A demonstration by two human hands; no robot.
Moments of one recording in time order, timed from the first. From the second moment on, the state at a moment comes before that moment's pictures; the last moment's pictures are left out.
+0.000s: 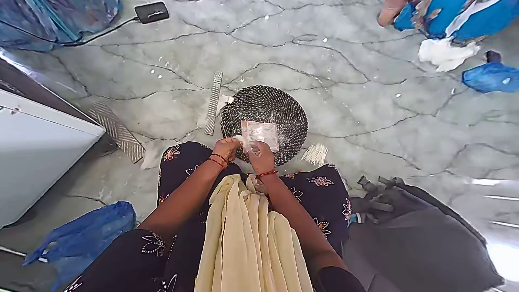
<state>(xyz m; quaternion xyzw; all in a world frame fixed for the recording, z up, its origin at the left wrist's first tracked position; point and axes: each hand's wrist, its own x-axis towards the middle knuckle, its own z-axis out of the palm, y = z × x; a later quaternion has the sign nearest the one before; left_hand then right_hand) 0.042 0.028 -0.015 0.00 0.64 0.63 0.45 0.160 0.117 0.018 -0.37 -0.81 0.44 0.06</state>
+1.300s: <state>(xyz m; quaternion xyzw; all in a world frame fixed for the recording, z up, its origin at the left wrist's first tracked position) 0.045 0.030 -0.018 0.10 0.67 0.55 0.49 0.153 0.132 -0.001 -0.50 -0.53 0.68 0.08</state>
